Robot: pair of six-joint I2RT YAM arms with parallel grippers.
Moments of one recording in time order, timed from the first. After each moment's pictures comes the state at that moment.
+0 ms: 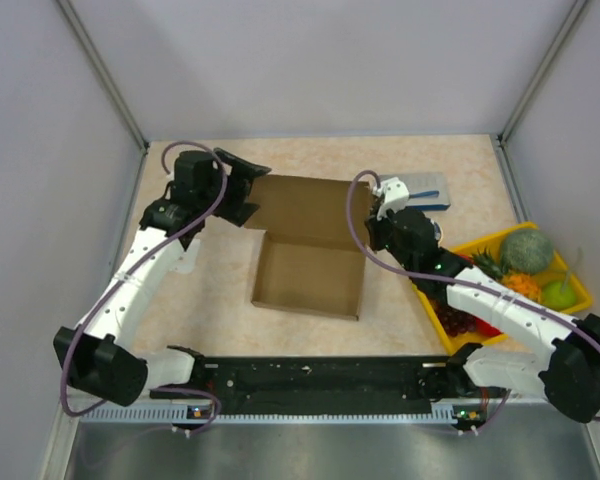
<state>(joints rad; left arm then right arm) -0.33 1.27 1.25 -0.49 0.13 -1.46 0.72 1.11 0.74 0.07 0.29 0.11</state>
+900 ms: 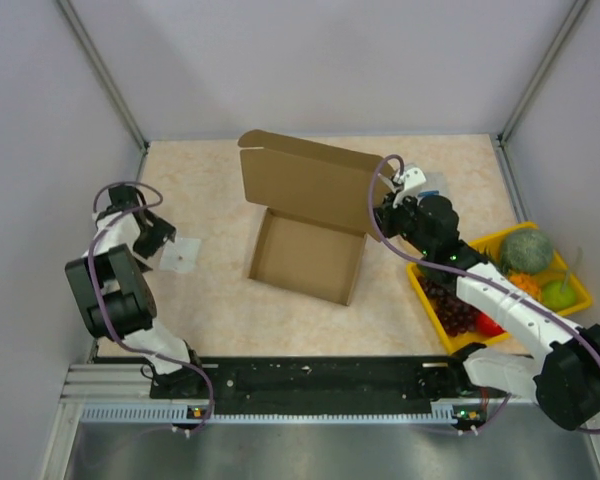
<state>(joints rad) 0.38 1.60 1.07 -0.64 -0.10 -0.66 0.49 1.12 0.74 0.16 -0.07 0.11</state>
